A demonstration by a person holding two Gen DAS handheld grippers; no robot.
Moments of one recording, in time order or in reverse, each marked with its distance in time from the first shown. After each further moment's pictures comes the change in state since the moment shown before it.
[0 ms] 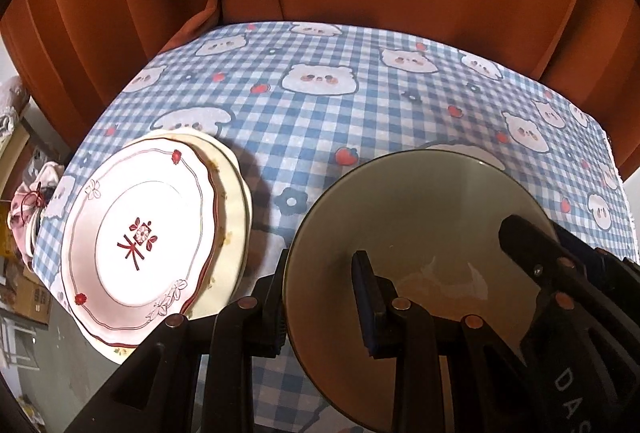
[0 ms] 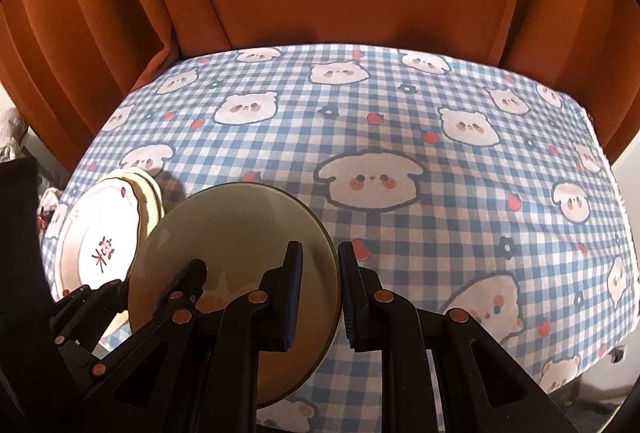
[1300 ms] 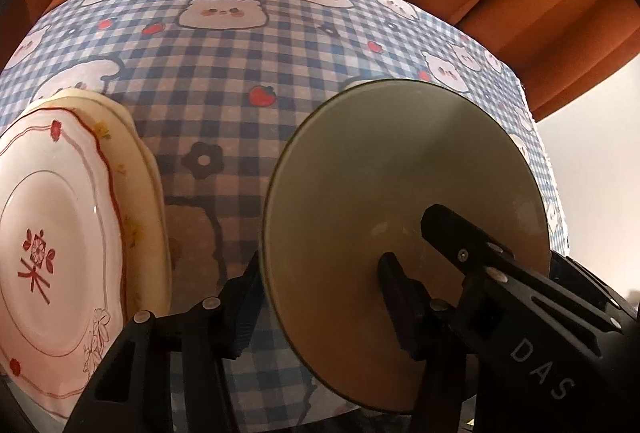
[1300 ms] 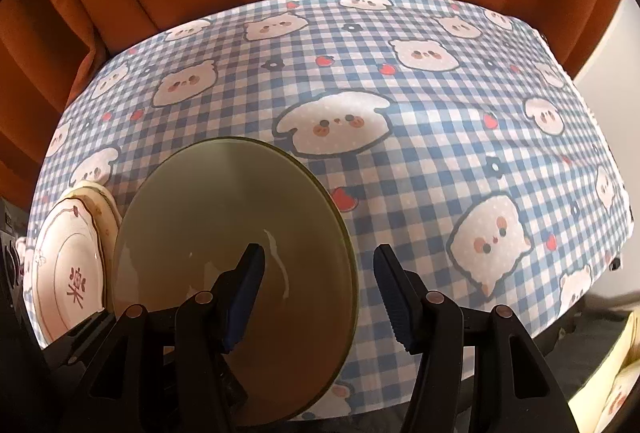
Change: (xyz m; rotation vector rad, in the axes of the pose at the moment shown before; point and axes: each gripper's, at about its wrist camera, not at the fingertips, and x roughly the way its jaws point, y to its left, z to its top) left arm 0.037 0.018 0.004 0.135 0.237 -0.434; right arm 0.029 0.004 -0.013 0.265 0.162 -0.167
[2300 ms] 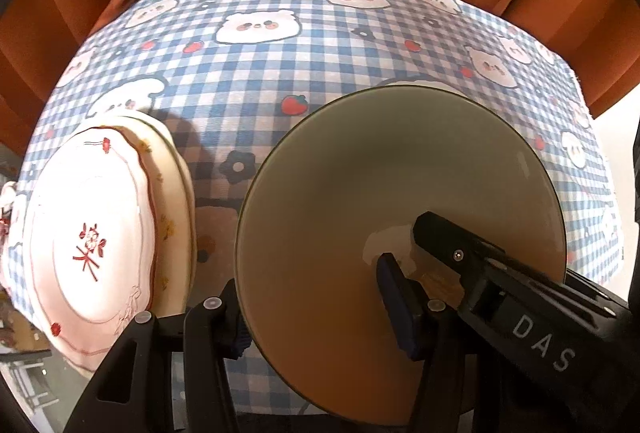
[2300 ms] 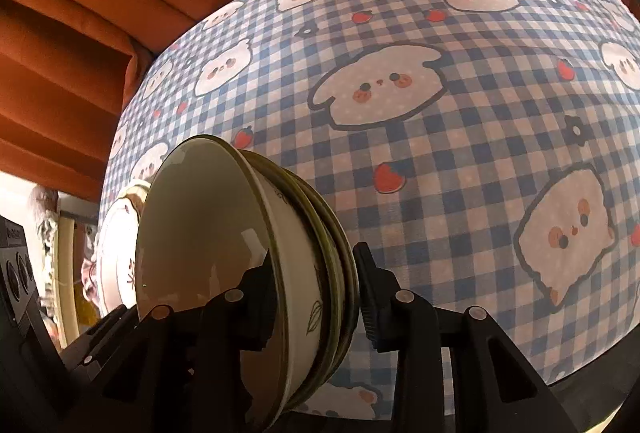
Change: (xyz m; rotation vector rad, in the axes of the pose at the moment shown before) left arm 0.001 -0.031 0.008 -0.008 0.005 0.294; right arm 0.038 -0.032 0.015 0.029 0.148 0.371
